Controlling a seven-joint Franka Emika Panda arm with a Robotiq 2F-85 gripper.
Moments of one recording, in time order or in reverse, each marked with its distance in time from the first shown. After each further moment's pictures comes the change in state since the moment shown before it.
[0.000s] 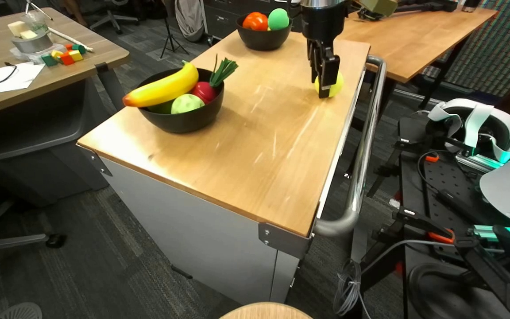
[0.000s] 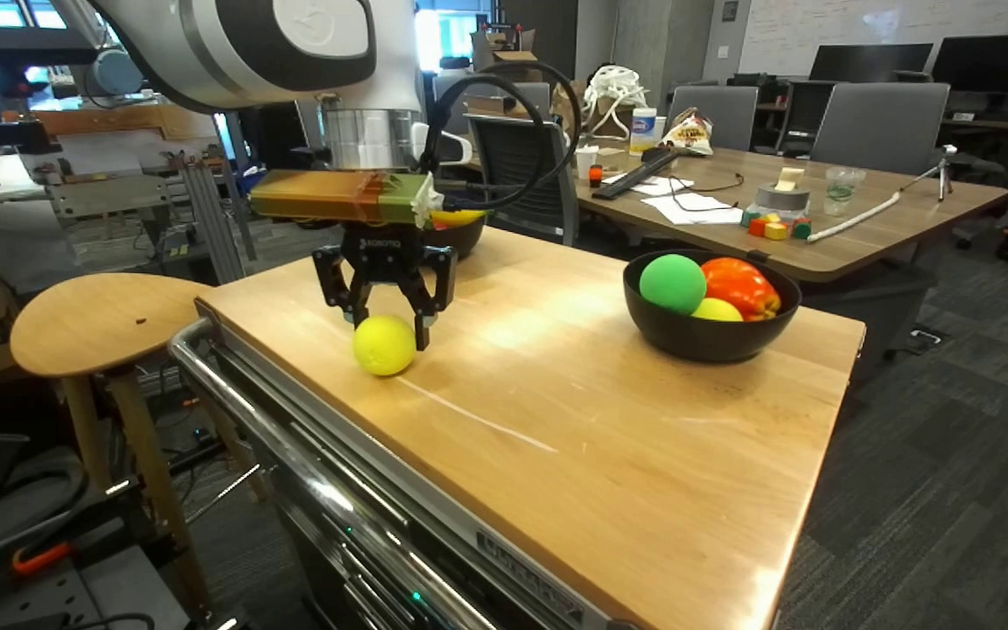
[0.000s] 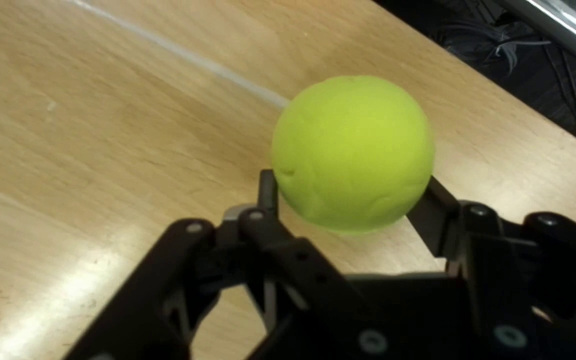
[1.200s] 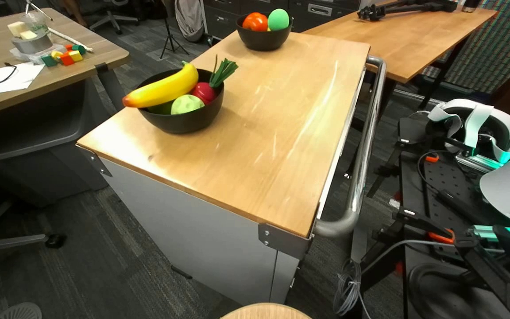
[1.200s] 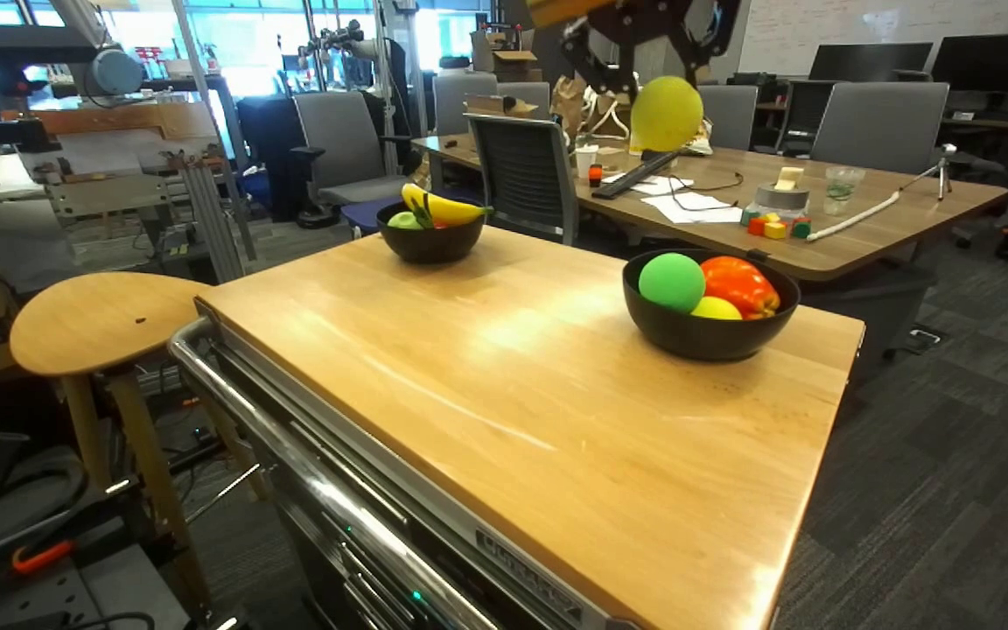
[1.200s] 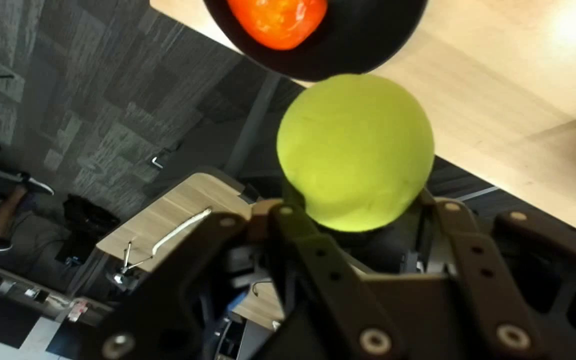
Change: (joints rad) arm -0.037 0.039 -0.251 0.363 0.431 0.401 -0.535
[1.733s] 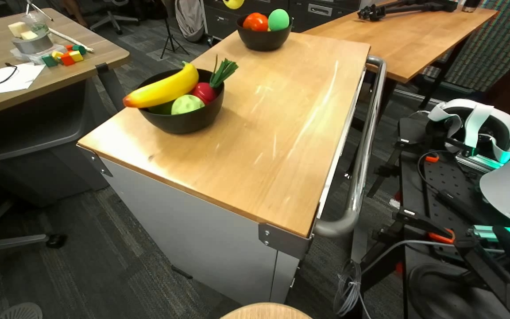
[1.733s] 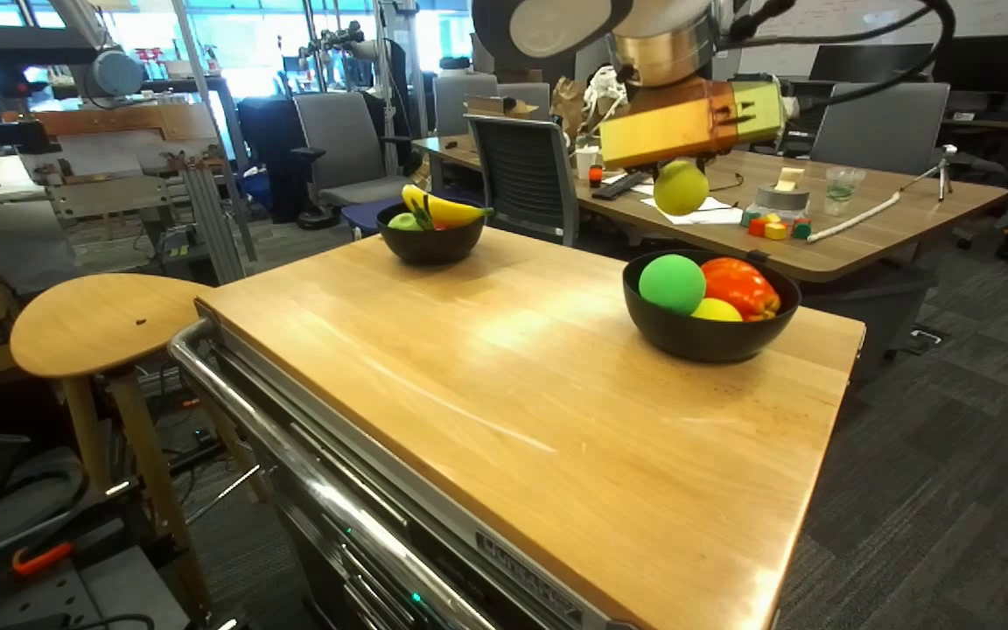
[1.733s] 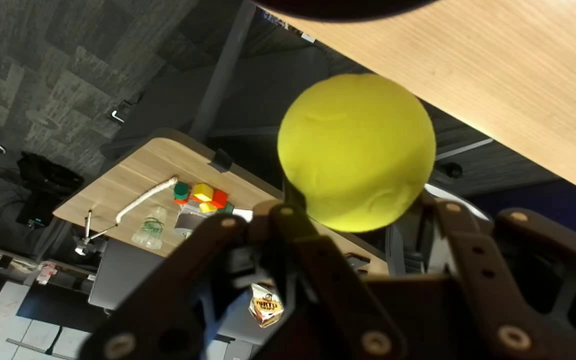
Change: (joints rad) arm -0.119 0.366 0.175 0.281 0.471 0.079 -0.399
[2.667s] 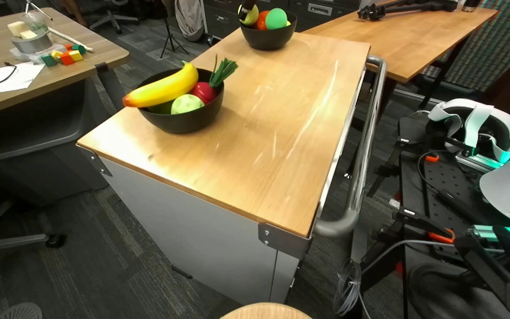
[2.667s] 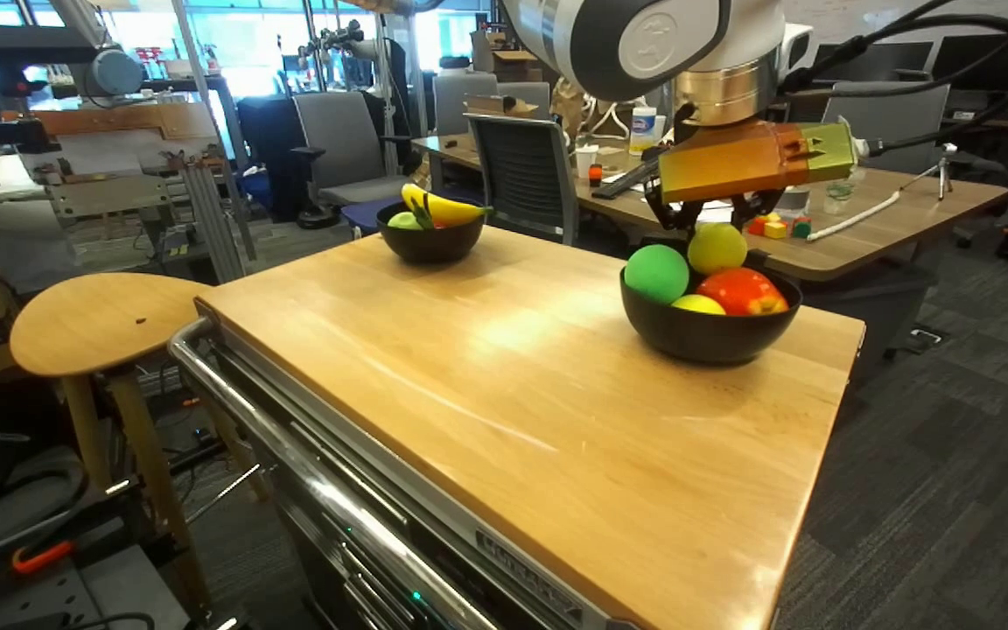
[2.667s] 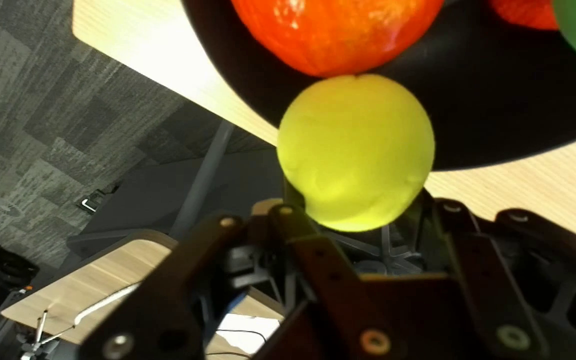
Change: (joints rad) arm -0.101 0.123 0.016 0.134 -0.394 -0.179 0.235
